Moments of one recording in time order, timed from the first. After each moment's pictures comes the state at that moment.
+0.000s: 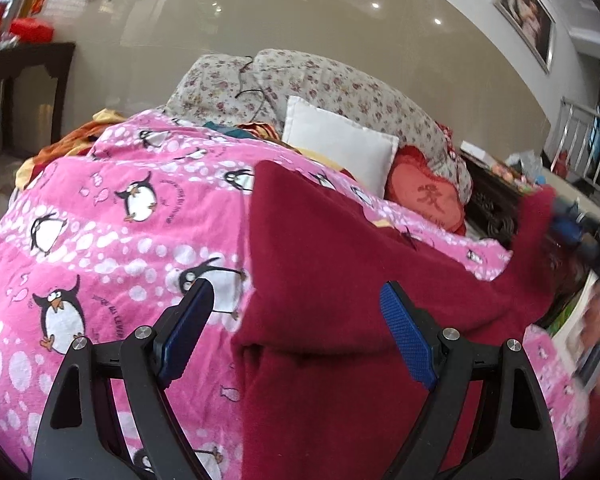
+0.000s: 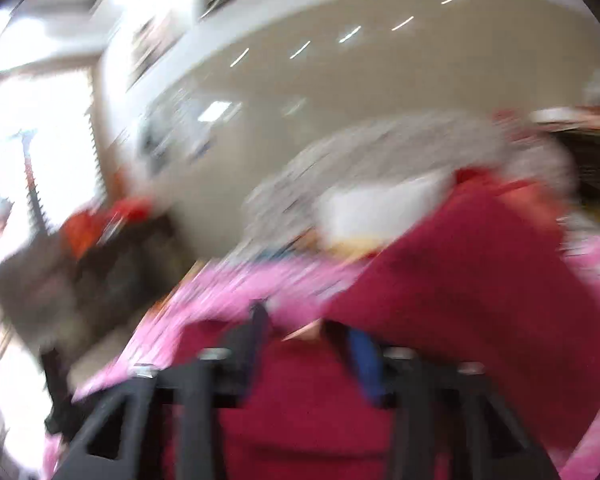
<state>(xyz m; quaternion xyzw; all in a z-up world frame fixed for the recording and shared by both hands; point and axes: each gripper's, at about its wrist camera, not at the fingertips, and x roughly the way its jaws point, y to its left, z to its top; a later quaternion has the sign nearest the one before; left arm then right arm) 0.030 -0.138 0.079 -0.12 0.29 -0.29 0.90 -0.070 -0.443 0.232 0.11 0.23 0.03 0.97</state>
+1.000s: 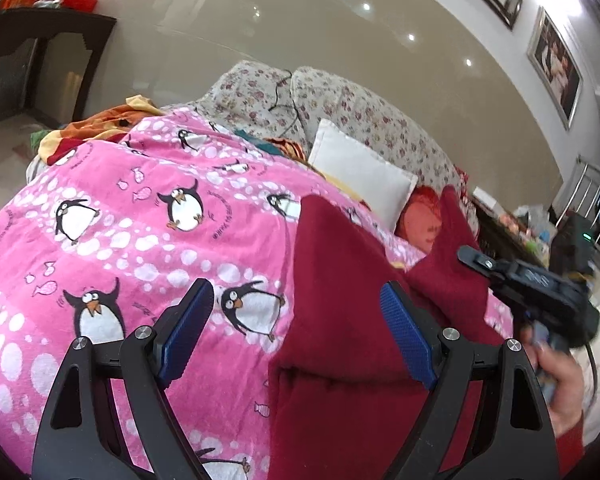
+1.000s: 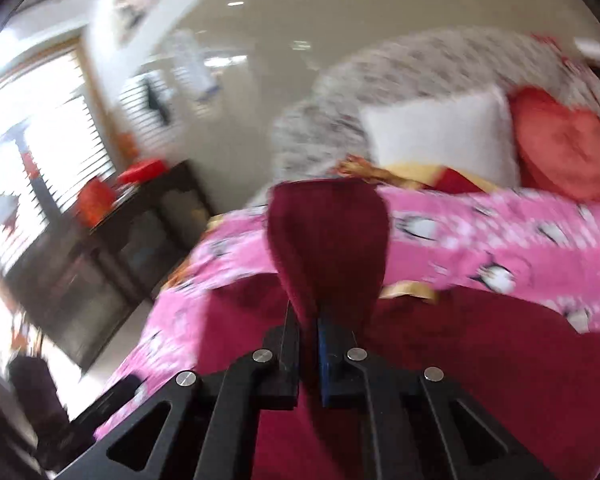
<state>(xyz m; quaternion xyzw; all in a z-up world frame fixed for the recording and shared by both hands) 0.041 -0.098 0.084 -0.20 0.28 -0.26 0.90 0.020 -0.399 0.193 0.17 0.29 0.07 0.94</state>
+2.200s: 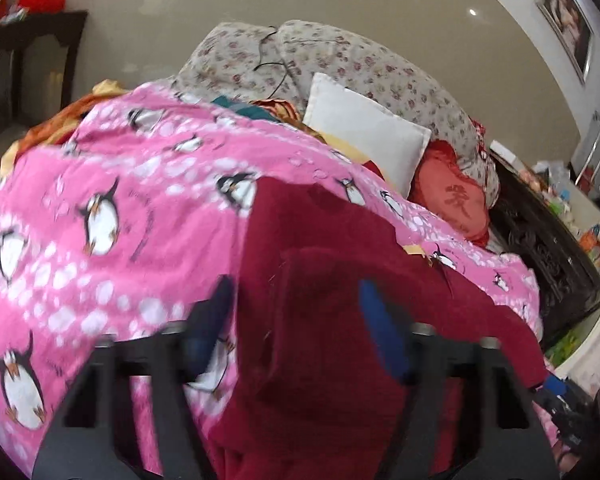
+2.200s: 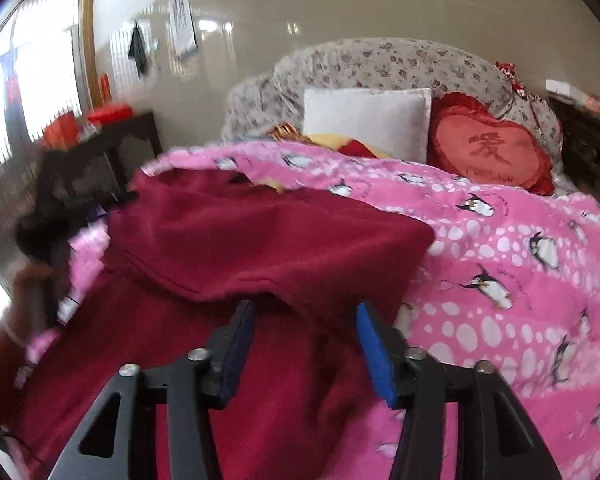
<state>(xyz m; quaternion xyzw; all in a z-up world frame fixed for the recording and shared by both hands) 0.101 -0.186 0.086 -0.11 0.35 -0.25 0.89 -0.121 -0.481 0.142 0.04 0.36 -0.04 0.93</state>
